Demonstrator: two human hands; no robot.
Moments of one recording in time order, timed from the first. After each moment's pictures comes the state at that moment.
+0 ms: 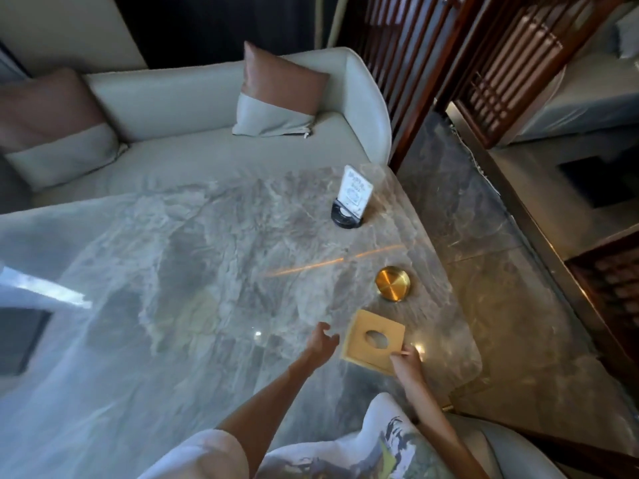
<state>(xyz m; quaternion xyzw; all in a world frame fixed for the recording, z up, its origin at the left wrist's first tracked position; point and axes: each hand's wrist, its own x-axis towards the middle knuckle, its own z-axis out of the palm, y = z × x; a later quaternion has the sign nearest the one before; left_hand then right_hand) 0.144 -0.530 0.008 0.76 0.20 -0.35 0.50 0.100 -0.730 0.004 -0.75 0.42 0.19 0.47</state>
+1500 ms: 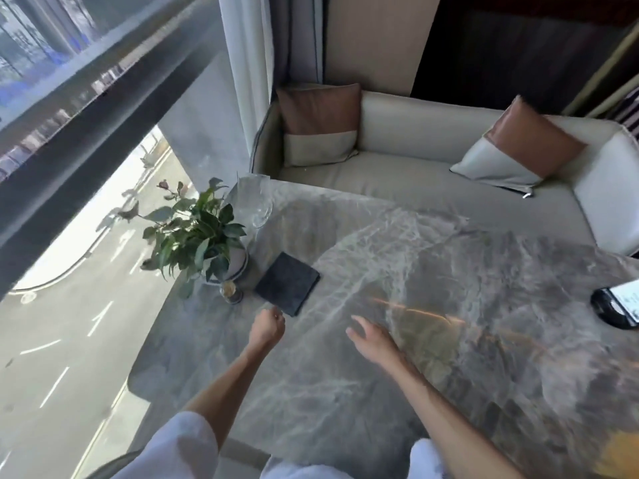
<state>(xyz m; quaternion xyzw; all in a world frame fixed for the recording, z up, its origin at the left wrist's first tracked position) 0.004 0.112 0.029 0.80 0.44 -0.13 0.39 0.106 -0.117 0.044 -0.88 -0.18 0.37 0.21</state>
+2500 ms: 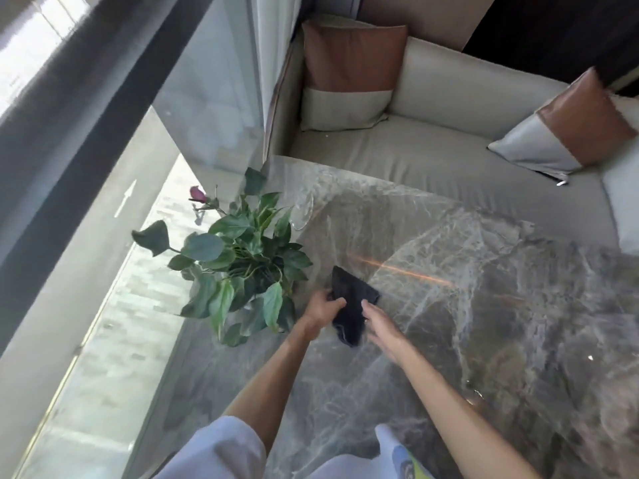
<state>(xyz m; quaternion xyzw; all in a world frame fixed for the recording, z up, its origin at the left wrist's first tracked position) 0.098 0.243 -0.011 0.60 0.38 -0.20 0.67 0.141 0.106 0.010 -0.71 0.21 0.48 0.47</state>
